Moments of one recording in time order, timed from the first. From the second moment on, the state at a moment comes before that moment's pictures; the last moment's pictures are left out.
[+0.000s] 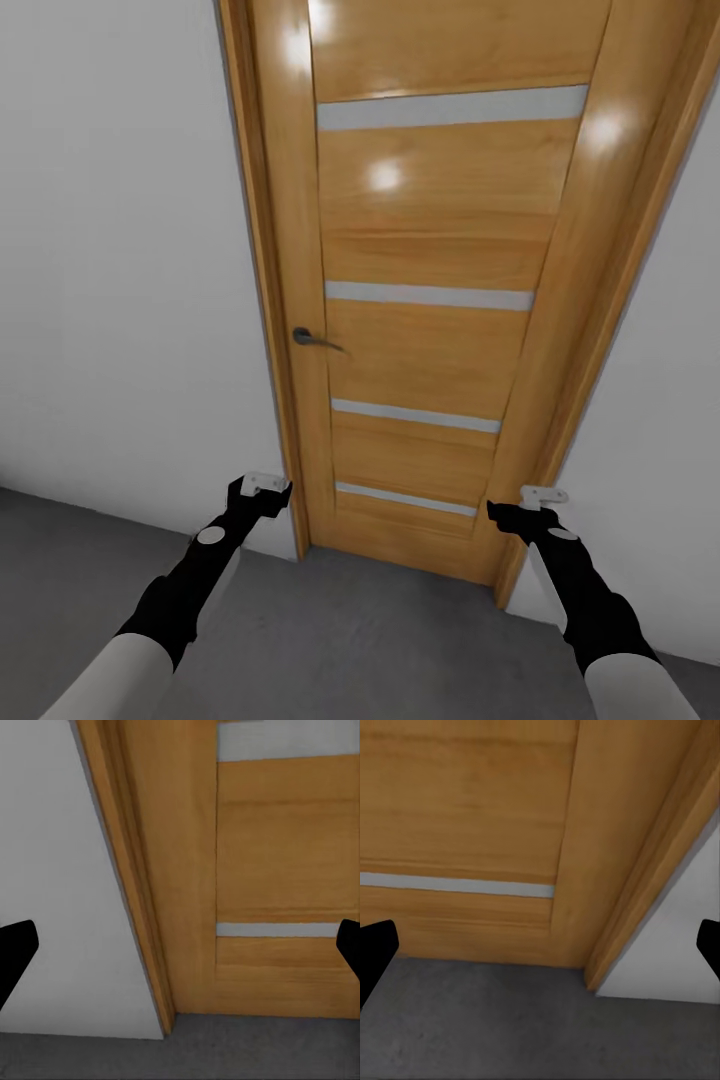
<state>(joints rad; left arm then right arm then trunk) -0.59 0.03 -0.14 -0.84 0.00 0.06 -0.04 -0.53 -0.07 -0.13 -0.97 0.01 0.39 -0.03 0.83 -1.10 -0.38</state>
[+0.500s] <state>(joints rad) -0.59 0.03 -0.14 -0.85 0.00 0.05 -0.03 -0.53 -0.07 -0.13 -0.97 0.01 0.39 -0.03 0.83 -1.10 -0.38</state>
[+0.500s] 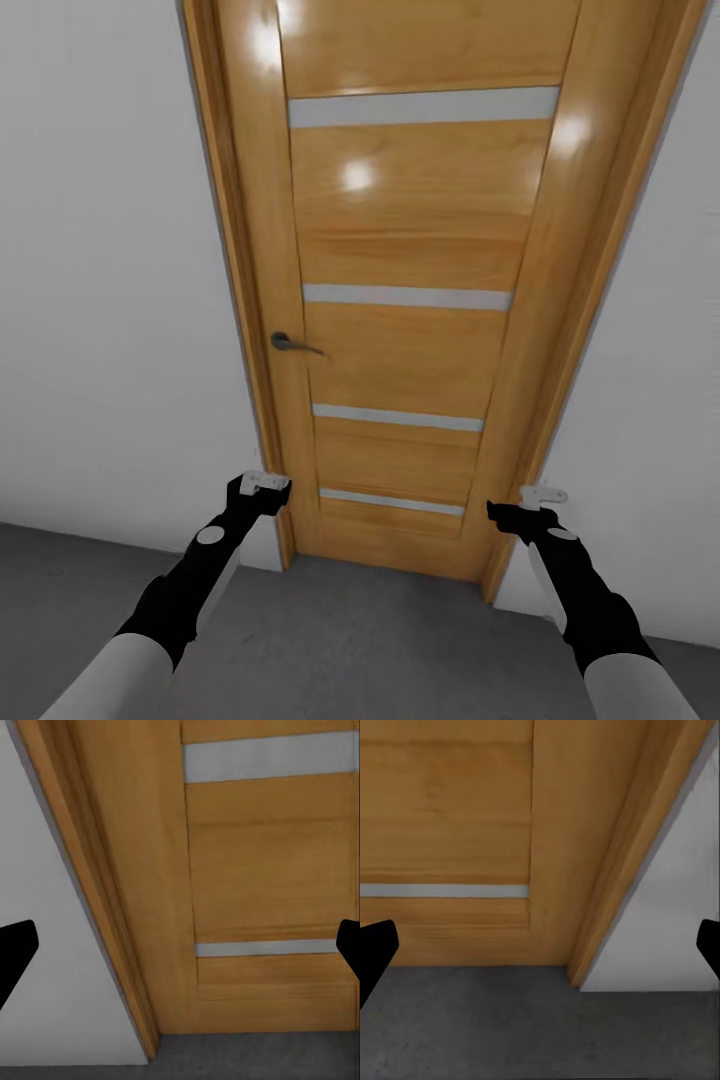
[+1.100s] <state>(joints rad) -0.61 0.03 -0.14 -0.90 0.00 0.06 -0.03 -0.59 -0.07 -0.12 -1.01 0.01 0.40 -0.03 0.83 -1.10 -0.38</state>
